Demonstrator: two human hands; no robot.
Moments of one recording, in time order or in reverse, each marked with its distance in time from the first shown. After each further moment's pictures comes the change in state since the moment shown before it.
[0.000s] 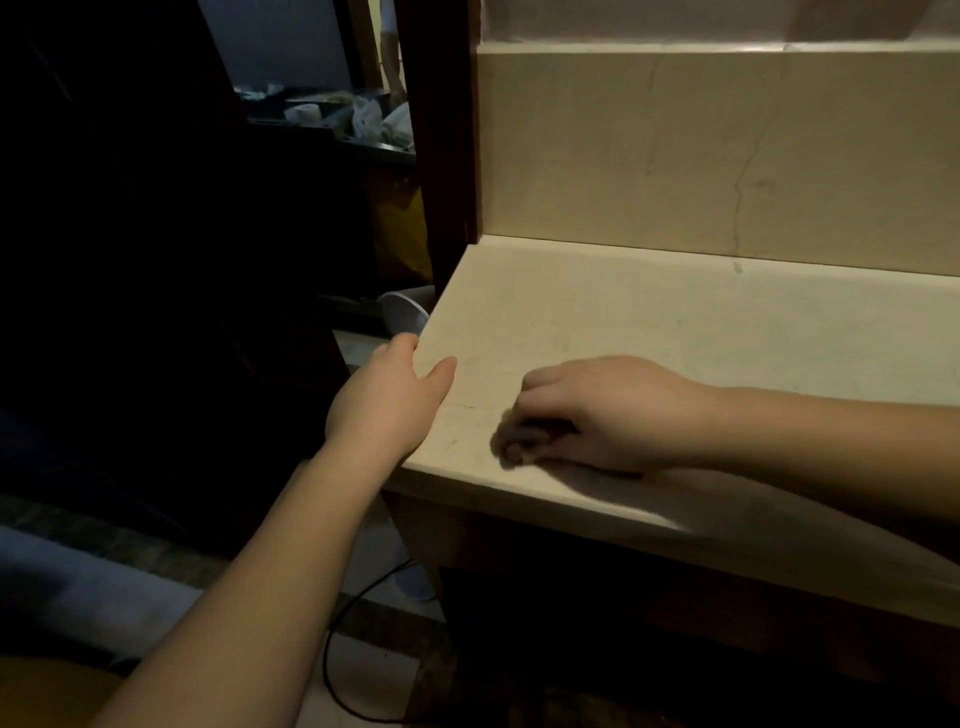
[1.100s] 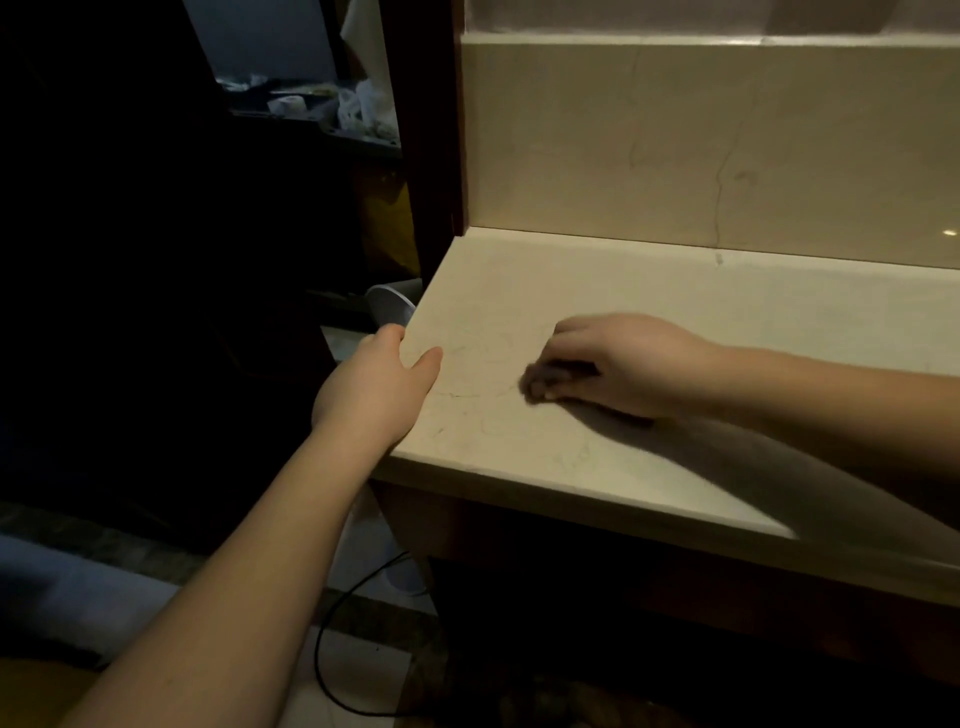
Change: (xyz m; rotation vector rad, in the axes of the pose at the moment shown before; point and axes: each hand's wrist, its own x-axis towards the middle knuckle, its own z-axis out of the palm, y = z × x) left_hand 0.001 0.000 -0.003 0.018 -0.013 -0.003; right_hand -0.013 0.032 -0.009 0.030 0.012 0.181
